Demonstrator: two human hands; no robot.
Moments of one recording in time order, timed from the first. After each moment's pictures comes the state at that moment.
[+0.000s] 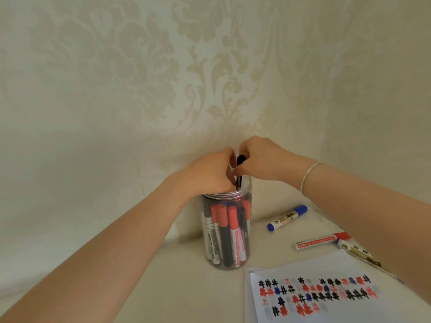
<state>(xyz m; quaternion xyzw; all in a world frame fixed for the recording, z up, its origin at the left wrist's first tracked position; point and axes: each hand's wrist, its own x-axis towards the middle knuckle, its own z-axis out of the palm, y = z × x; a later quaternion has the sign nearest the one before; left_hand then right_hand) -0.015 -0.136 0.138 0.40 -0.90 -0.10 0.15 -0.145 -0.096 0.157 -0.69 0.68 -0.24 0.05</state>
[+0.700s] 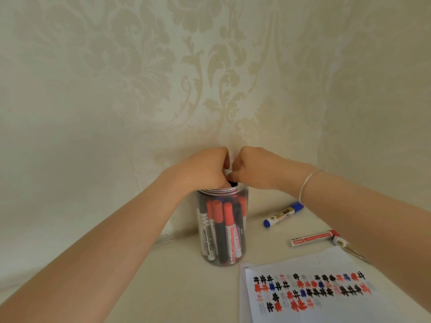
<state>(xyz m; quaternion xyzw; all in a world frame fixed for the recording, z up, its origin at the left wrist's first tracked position) -0.016 -0.135 0.137 0.43 -0.89 -0.07 0.13 -0.142 -0.085 0.143 -0.72 0.68 -0.16 0.06</state>
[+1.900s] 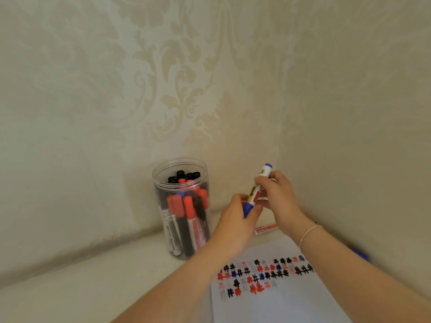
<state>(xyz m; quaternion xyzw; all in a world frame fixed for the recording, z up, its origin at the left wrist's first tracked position) -0.110 -0.054 0.024 0.38 -0.75 -0.44 0.31 -0.225 -0.052 0.043 -0.34 0.57 -0.68 0.32</state>
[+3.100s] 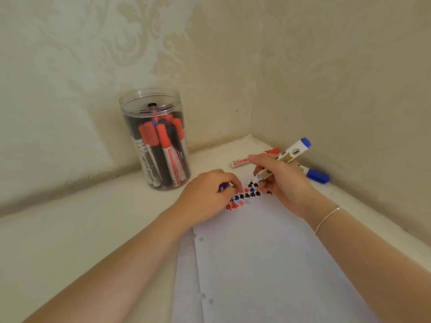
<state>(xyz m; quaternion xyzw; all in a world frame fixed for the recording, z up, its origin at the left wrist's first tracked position) -0.070 -0.023 -0.023 0.31 -0.90 -0.26 0.18 -0.226 0.051 -0.003 -0.32 0.59 -0.63 0.39</state>
